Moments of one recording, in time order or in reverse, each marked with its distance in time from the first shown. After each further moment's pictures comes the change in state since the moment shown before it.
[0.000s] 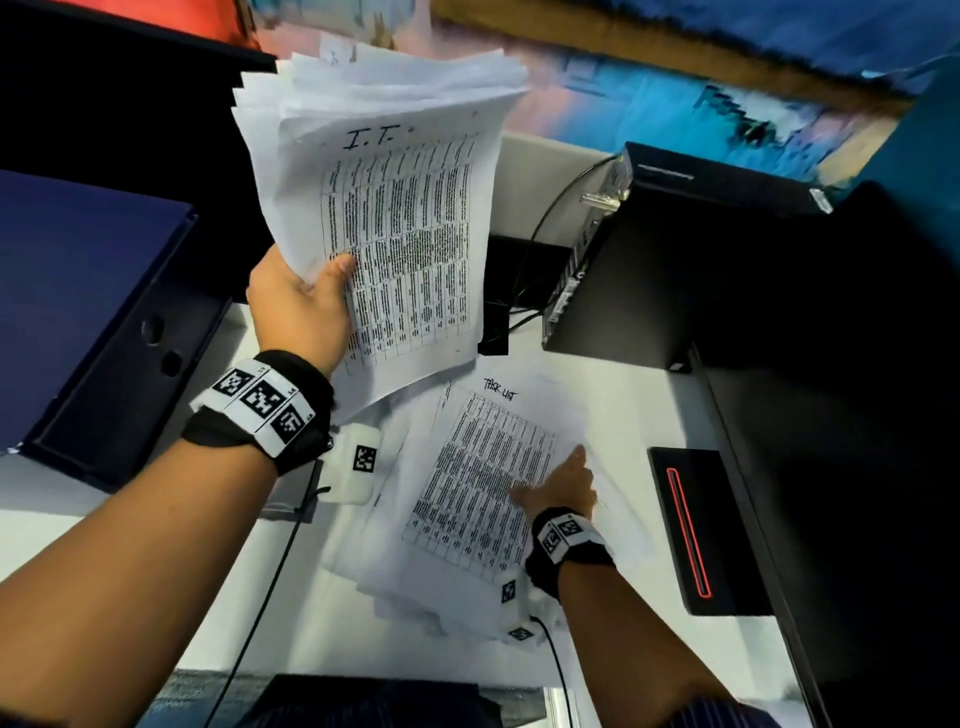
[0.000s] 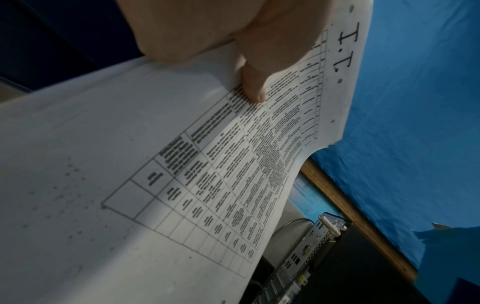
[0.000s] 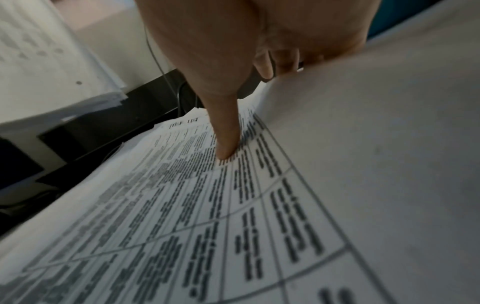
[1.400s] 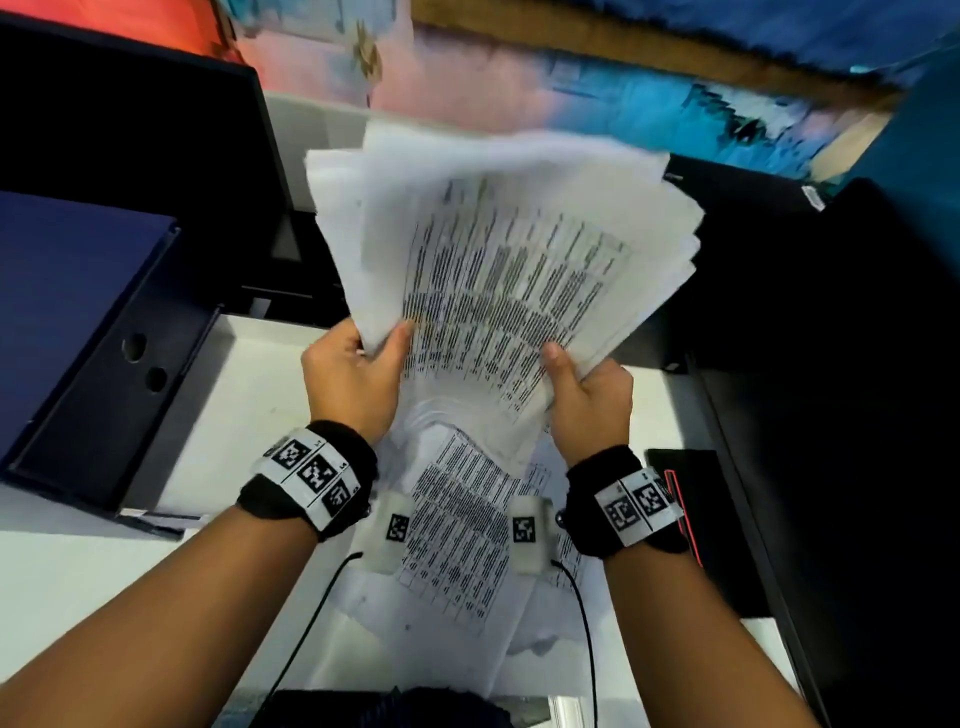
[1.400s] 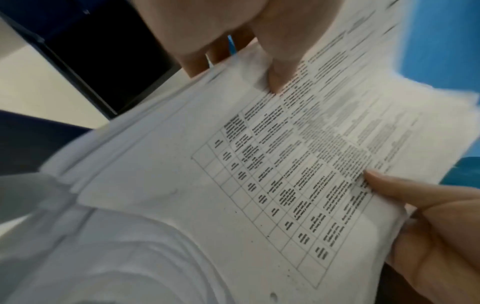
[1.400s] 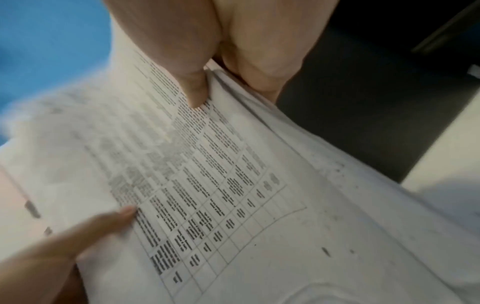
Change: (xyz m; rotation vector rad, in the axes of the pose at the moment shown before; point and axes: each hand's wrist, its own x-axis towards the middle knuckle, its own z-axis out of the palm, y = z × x) left_hand -0.057 -0.015 0.029 -0.043 -0.139 -0.066; right_hand -0.042 -0.090 -0.103 0.701 0.280 -0.672
